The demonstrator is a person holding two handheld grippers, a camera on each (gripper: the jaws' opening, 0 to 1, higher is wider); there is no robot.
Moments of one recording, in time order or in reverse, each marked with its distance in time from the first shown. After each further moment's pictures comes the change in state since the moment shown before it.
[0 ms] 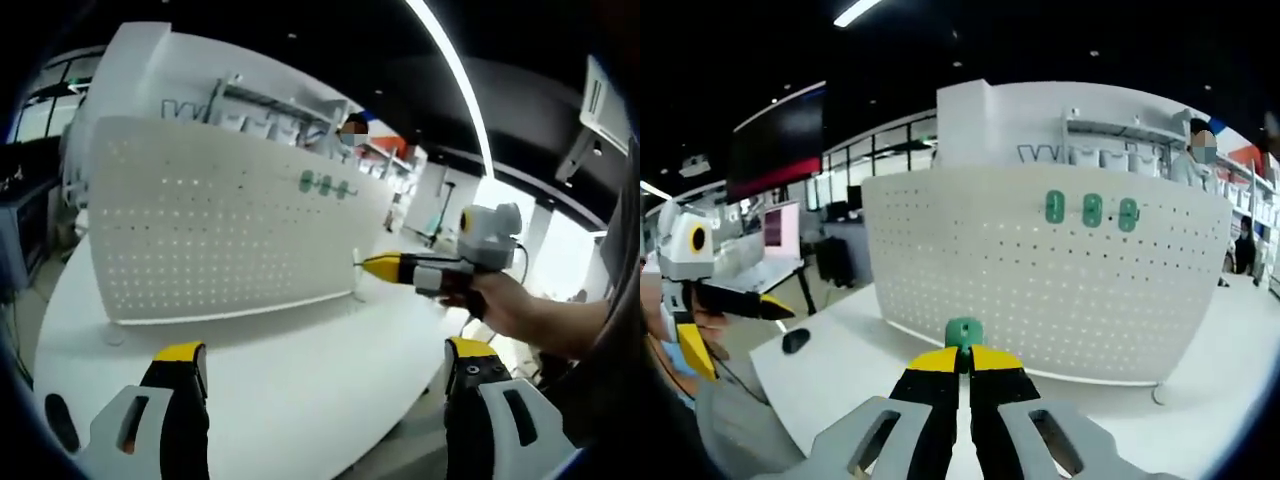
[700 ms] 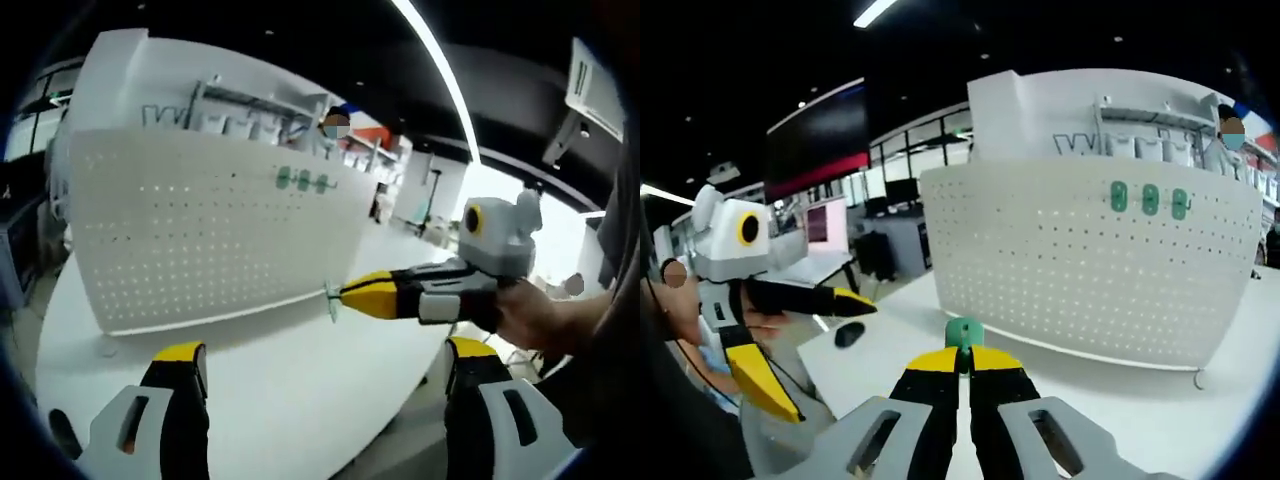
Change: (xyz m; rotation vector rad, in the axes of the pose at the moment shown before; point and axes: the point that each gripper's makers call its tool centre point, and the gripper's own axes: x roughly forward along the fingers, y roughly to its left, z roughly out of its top) left arm 0.001 -0.013 0.001 0.050 0.014 -0.030; right arm -0.018 0.082 -0.005 0.025 0.029 0.184
